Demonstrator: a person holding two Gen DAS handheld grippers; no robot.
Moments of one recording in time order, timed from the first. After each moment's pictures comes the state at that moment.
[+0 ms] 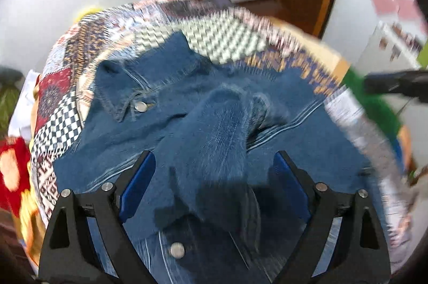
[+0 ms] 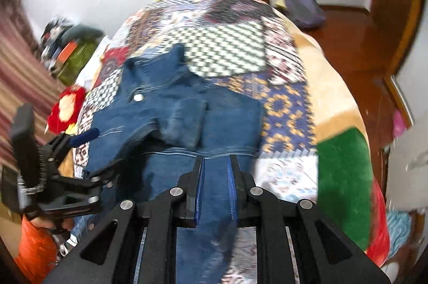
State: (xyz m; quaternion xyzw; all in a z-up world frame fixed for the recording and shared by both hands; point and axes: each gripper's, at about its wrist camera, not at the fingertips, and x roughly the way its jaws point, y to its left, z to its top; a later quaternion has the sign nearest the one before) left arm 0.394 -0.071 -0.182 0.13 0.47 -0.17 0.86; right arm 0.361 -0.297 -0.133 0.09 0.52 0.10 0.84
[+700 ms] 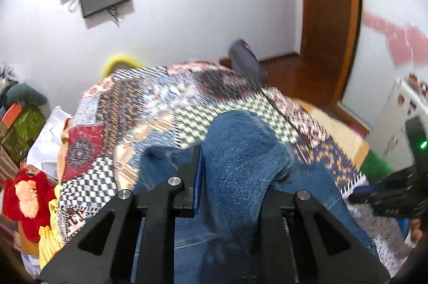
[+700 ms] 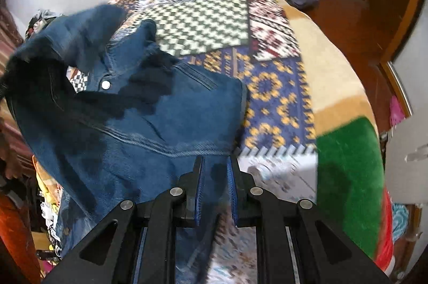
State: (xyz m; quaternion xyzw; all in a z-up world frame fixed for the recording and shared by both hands) left arm 0.431 -0.030 -0.085 0.07 0.31 -0.13 0.94; right arm 0.394 -0.290 -0.186 0.07 0.56 0.09 0.82
